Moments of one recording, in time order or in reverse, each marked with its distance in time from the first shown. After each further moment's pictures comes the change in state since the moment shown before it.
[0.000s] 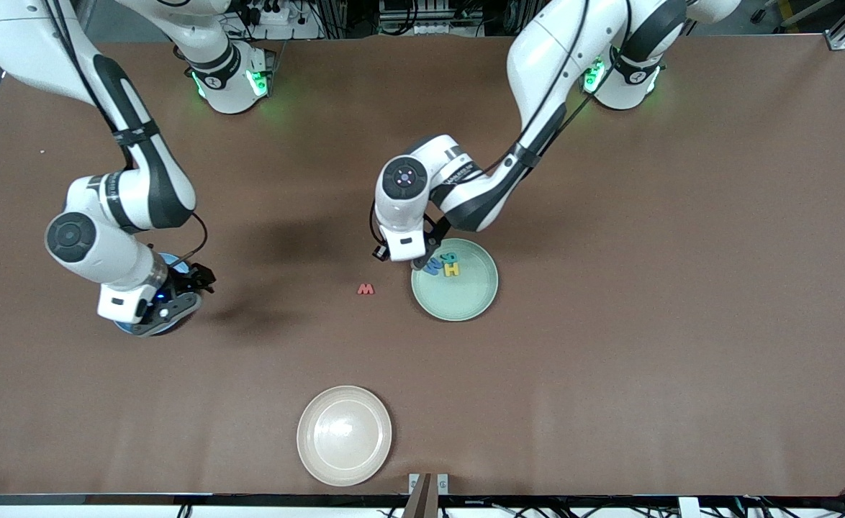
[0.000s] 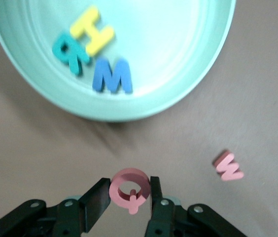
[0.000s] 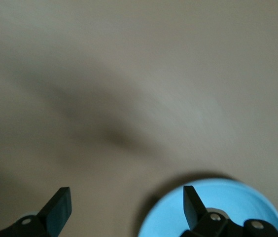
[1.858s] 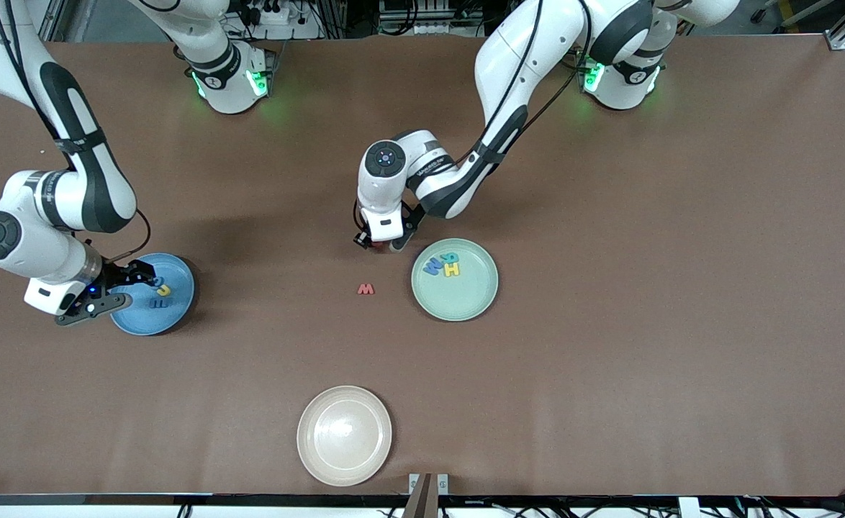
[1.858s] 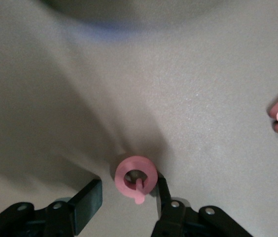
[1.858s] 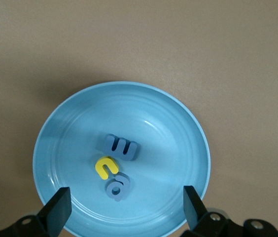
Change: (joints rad) left arm -0.208 0.106 0.096 -0.032 0.000 0.270 -0.175; right arm -0.237 0.001 -0.041 -0.060 -0.070 -0.001 0.072
